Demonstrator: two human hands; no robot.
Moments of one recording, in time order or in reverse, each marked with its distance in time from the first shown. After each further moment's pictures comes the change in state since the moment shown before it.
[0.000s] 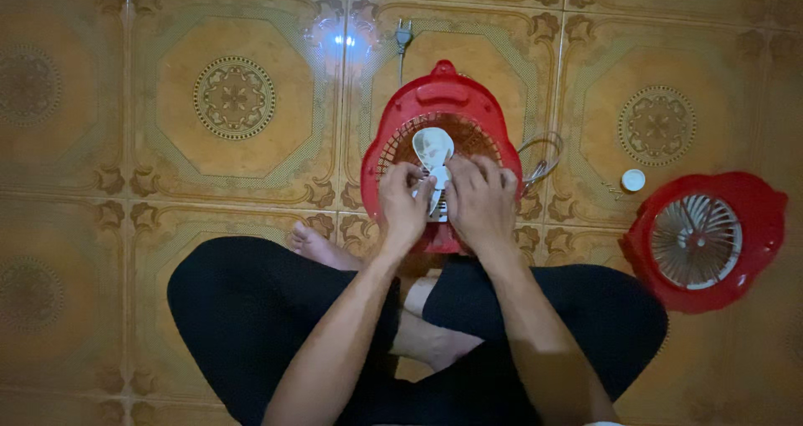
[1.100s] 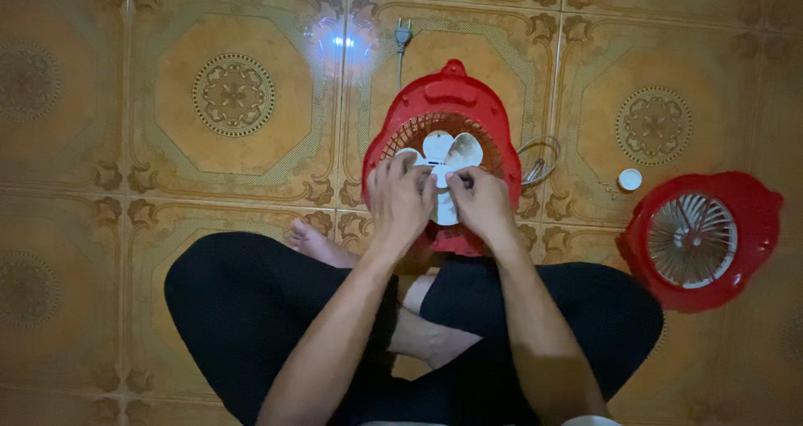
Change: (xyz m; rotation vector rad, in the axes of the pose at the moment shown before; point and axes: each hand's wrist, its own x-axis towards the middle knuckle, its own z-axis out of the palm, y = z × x) left_hand 0.002 0.025 -0.020 0.330 -0.093 0.211; right_hand -0.001 0.025 0.028 0.572 -0.291 0.558
